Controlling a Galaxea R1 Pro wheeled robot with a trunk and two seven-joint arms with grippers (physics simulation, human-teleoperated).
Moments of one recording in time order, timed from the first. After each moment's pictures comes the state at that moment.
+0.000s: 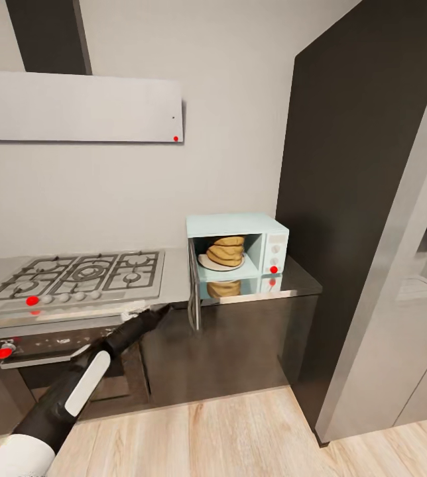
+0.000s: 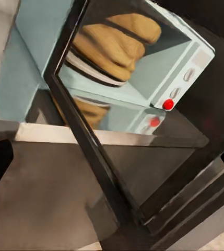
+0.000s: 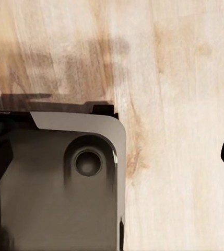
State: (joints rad) left arm -0.52 0.17 -0.19 -1.10 0.71 0.23 -0.30; right arm -0.17 -0.11 -0.13 0.03 0.12 -0.14 0.12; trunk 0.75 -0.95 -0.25
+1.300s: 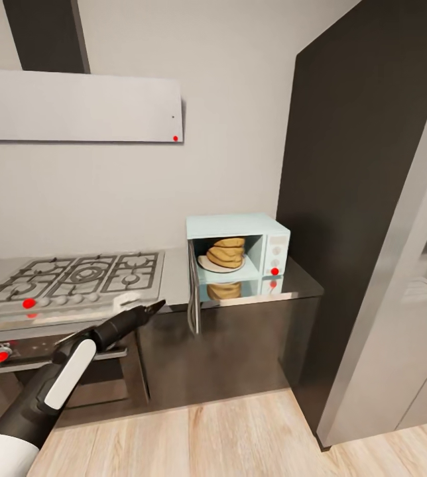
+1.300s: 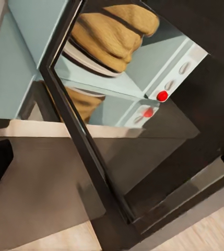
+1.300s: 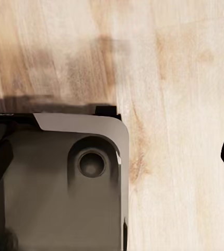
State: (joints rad) left arm -0.52 0.23 -0.17 -1.24 0.80 0.46 -0.24; right arm -0.17 -0.10 -0.13 0.03 0.11 -0.14 0.12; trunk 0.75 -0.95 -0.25
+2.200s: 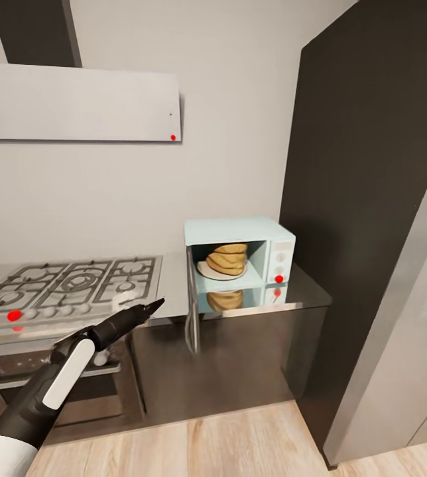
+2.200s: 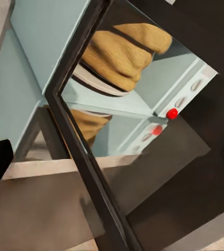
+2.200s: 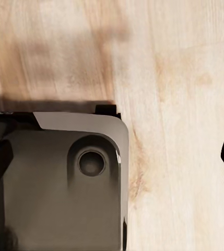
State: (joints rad) left arm -0.52 0.24 -0.16 -1.25 0.80 0.45 -0.24; right arm -0.17 -0.10 -0.13 0.03 0.12 -0.14 0.12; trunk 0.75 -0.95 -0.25
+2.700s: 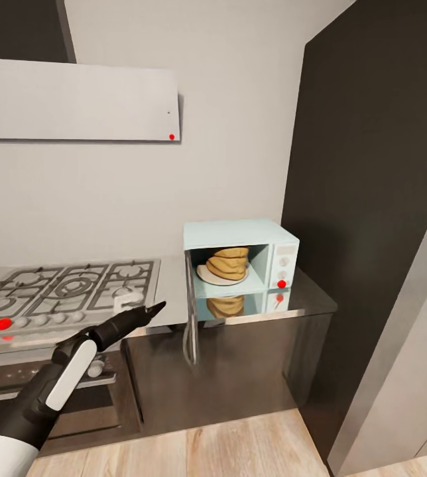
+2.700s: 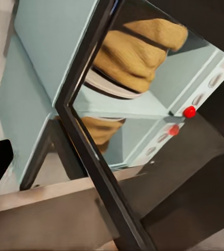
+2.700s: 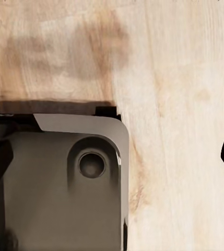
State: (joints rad) left arm -0.52 0.23 -0.17 -1.26 0.72 0.46 -0.24; right arm -0.17 -0.10 -0.13 0.03 0.11 -0.14 0.12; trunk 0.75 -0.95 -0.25
